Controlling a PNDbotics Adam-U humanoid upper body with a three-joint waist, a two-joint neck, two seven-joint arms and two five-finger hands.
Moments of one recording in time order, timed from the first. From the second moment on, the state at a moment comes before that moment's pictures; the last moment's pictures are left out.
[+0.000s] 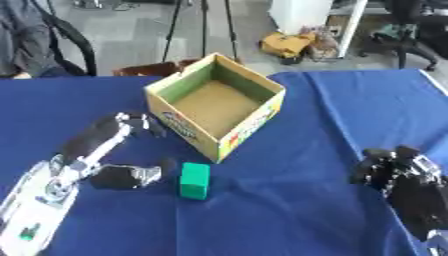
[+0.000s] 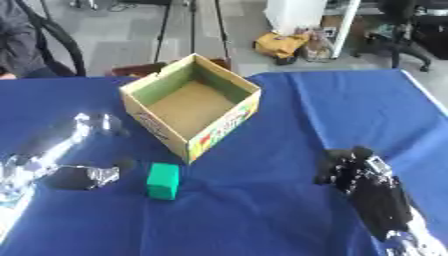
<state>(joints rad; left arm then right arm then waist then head) -0.49 0.38 -0.22 -1.62 -0.66 -0.18 -0.29 -0.11 -0.22 -0.06 -1.74 -0.35 -0.03 0.35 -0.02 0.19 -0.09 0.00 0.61</state>
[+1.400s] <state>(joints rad) -0.59 0.36 -0.28 -1.43 -0.69 -0.32 -0.36 -0.11 -0.22 -0.05 -1.74 -0.35 -0.03 0.35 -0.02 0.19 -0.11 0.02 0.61</state>
